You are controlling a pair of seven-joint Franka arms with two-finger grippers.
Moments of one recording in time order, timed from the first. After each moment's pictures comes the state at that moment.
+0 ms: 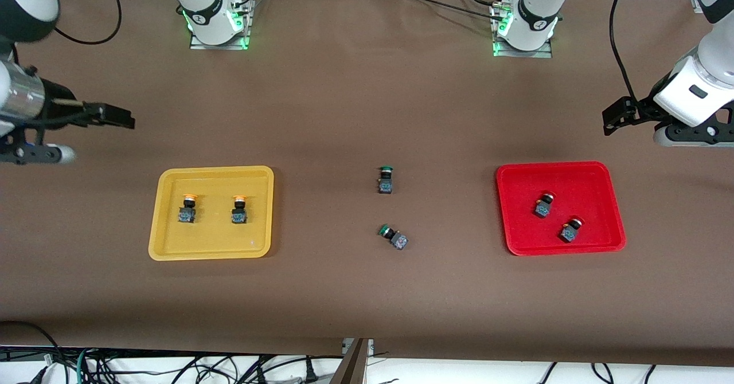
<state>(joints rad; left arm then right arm) -0.03 0.02 -0.03 -1.67 0.06 1.67 -0.05 0.21 0.21 -0.20 -1.36 0.06 1.33 0.06</state>
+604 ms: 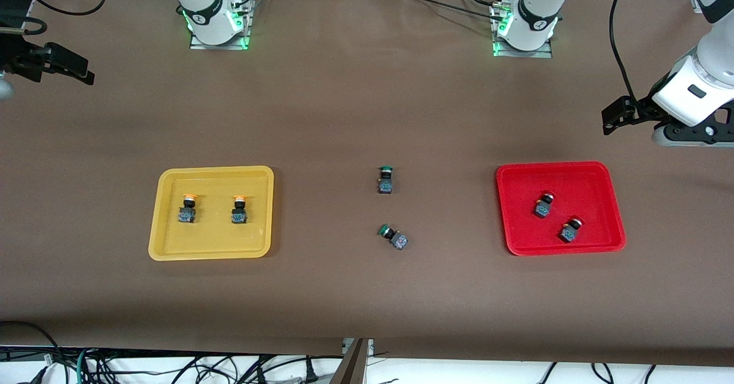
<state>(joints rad) -0.03 0.02 -0.03 -1.67 0.06 1.67 -0.01 0.10 0.04 -0.09 -1.43 0.01 1.31 0.06</state>
